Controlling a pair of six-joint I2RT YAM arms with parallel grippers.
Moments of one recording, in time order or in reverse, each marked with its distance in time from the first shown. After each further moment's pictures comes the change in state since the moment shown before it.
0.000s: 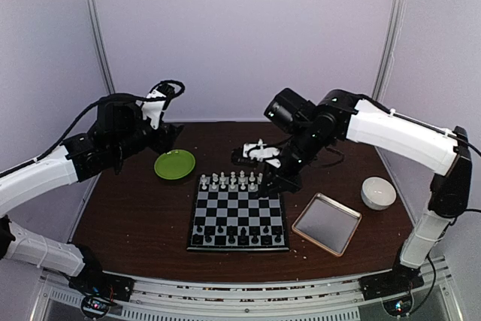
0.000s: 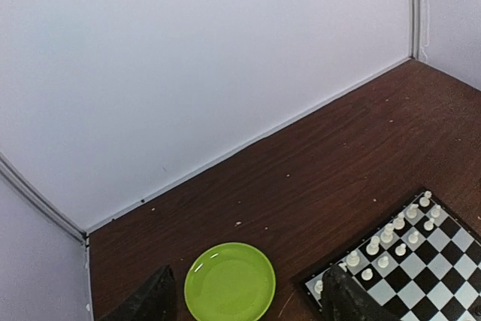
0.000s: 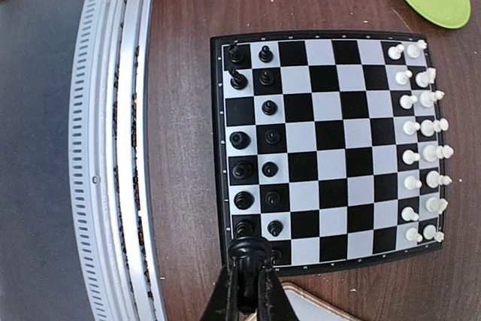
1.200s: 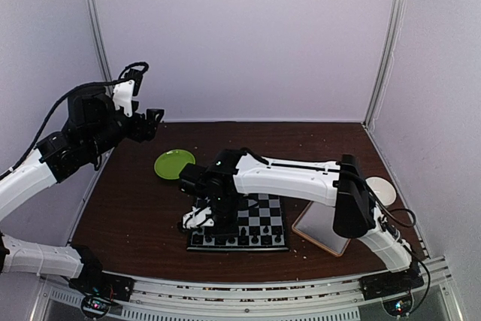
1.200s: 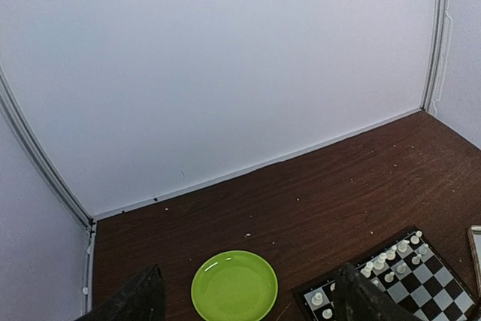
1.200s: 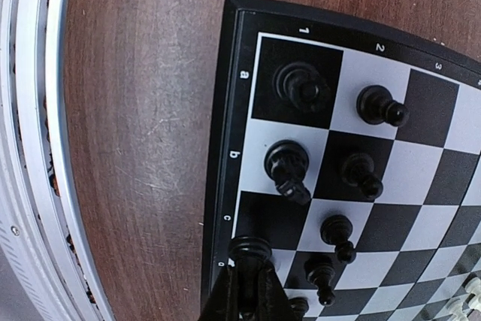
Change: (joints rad) left arm 0.084 -0.143 0.026 -0.077 -0.018 -0.133; right arm 0.257 0.710 0.572 -0.209 0.254 -0.040
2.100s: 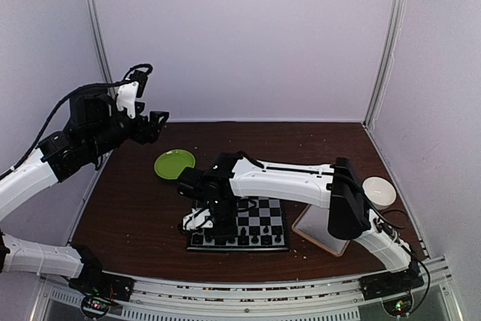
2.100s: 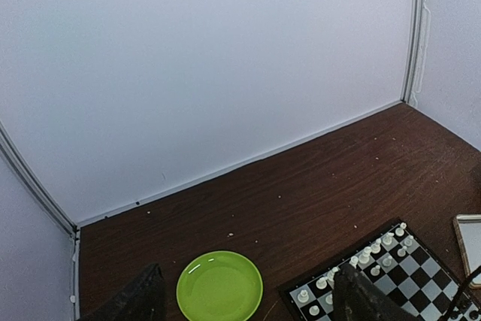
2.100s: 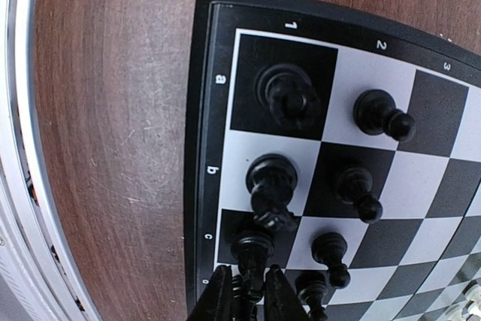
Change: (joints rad) left arm 0.000 0.009 0.000 0.000 0.078 0.012; right arm 0.000 0.043 0.028 0.000 0.032 0.008
